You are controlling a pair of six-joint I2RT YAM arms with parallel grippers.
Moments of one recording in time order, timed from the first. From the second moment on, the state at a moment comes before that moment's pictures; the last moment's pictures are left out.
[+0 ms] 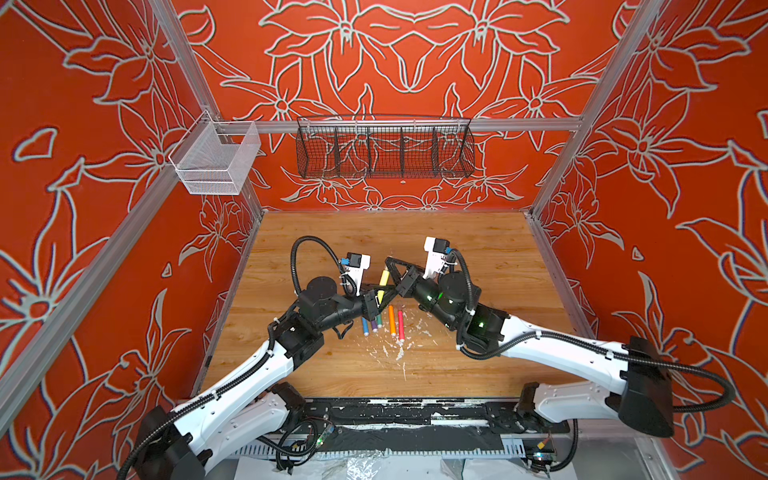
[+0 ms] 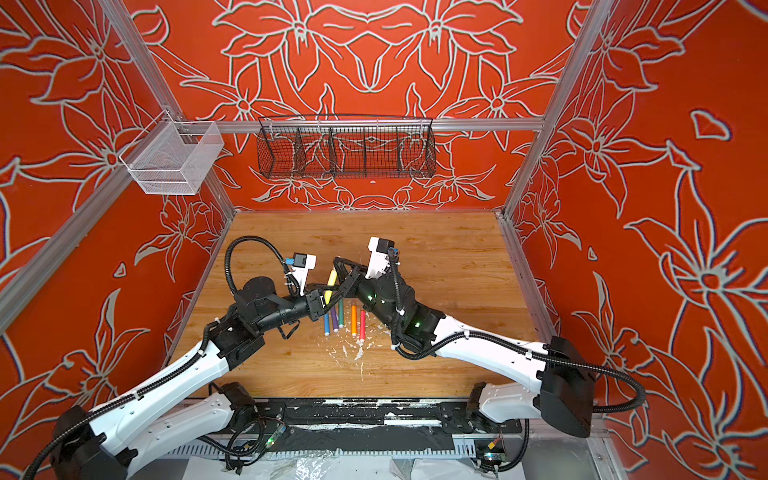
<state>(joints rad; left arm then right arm) -0.59 0.90 0.65 0.13 0.42 -0.68 1.04 1.27 0.91 0.38 0.28 0.90</state>
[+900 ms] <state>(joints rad) -0.58 0.81 0.50 0.25 0.42 -0.46 1.07 1.16 1.16 -0.10 0.20 0.74</state>
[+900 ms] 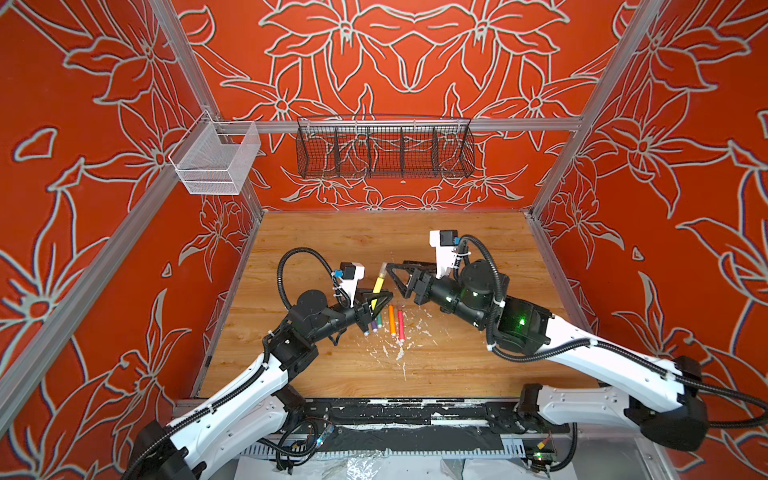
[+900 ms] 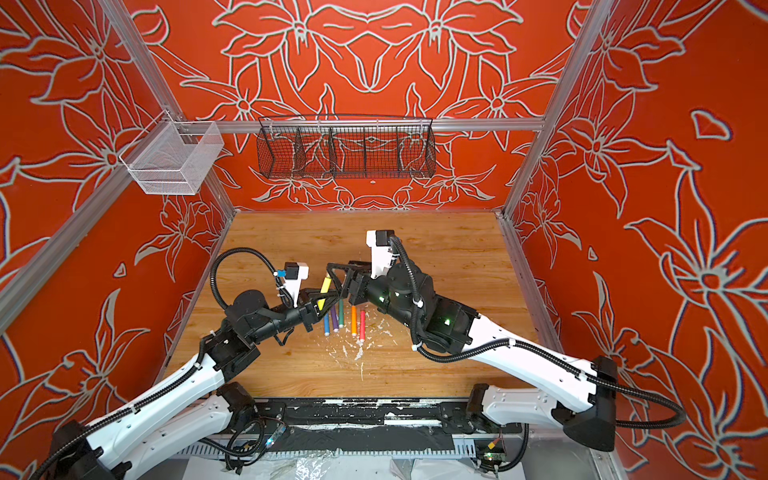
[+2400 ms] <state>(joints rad) -0.51 0.87 0.81 -0.11 0.45 -0.29 1.10 1.35 1.13 0.29 0.35 0.79</state>
